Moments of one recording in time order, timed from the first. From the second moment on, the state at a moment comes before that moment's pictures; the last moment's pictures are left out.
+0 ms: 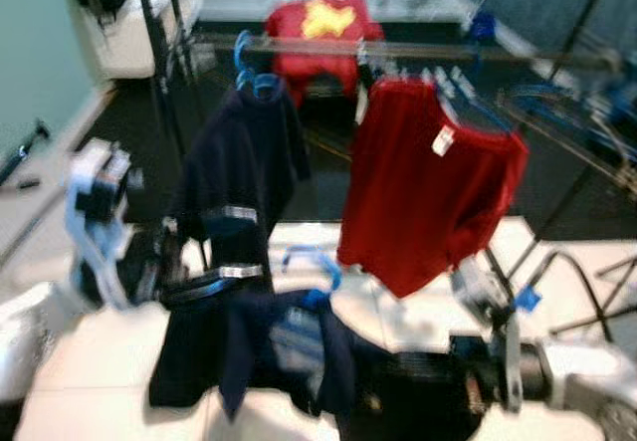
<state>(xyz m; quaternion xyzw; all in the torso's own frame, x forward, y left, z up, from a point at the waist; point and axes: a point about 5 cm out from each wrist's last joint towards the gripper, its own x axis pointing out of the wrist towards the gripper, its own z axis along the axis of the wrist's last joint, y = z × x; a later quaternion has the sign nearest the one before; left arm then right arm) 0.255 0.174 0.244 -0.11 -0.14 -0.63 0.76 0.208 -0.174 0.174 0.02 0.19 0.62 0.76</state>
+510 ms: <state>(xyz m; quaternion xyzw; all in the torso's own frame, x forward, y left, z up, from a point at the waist) 0.250 0.154 0.242 -0.10 -0.13 -0.69 0.70 0.211 -0.172 0.180 0.01 0.18 0.63 0.75</state>
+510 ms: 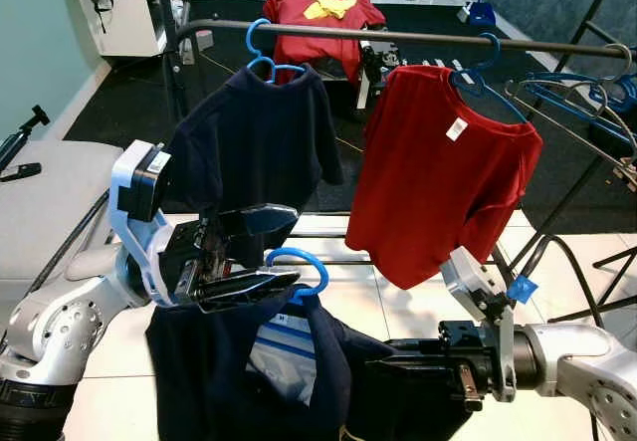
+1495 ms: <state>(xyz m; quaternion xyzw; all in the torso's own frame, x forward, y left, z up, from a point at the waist) 0.253 0.138 0.240 -0.09 -0.14 -0.72 0.68 0.212 -0.171 0.185 0.02 0.18 0.64 0.75</state>
